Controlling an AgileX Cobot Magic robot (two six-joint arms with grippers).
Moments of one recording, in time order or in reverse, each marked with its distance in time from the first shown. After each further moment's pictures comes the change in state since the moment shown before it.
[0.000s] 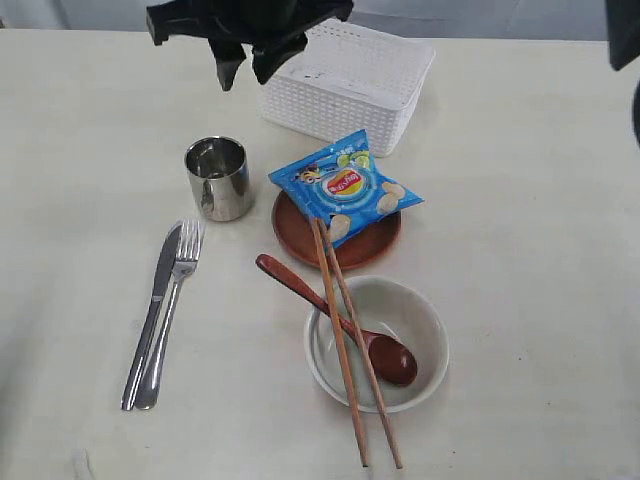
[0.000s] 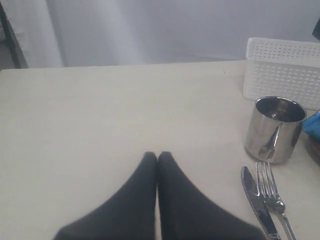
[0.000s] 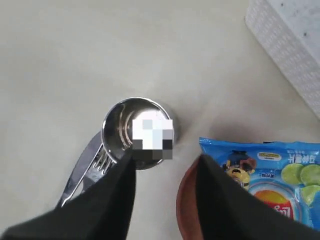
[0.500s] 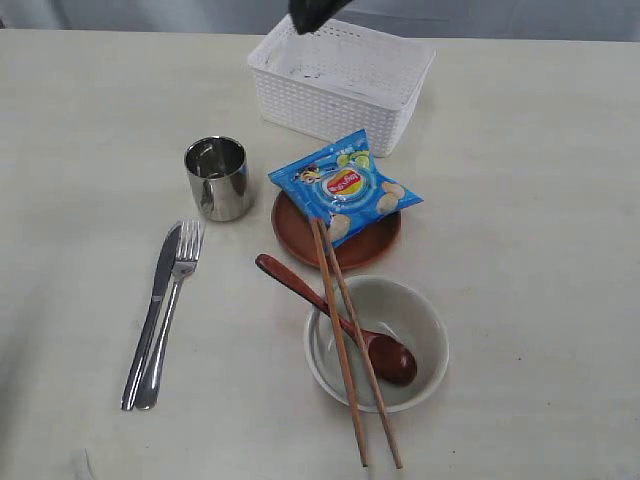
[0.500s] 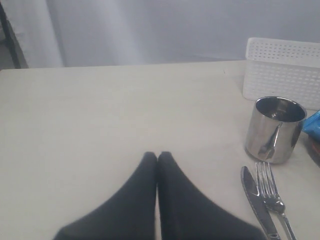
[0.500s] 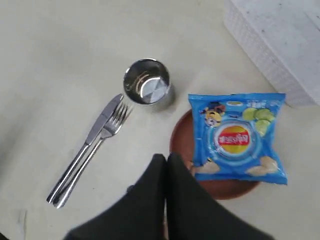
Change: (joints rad) left arm 0.000 0.000 0.000 0.000 0.000 0.000; right arm 0.009 -0.439 0.317 -0.054 0.004 0.020
